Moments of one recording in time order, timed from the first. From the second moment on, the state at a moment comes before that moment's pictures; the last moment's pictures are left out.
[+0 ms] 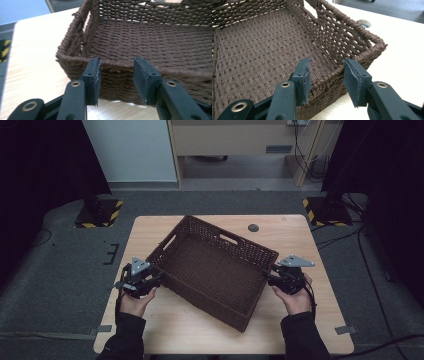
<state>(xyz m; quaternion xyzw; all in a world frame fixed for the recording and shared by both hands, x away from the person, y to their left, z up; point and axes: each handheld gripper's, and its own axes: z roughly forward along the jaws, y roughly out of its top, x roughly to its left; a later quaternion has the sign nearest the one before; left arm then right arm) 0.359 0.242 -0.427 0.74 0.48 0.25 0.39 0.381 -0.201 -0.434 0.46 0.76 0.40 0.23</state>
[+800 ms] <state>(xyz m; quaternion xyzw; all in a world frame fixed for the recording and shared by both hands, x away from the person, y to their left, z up) 0.361 0.226 -0.432 0.76 0.47 0.24 0.39 0.379 -0.200 -0.433 0.46 0.76 0.39 0.24</state>
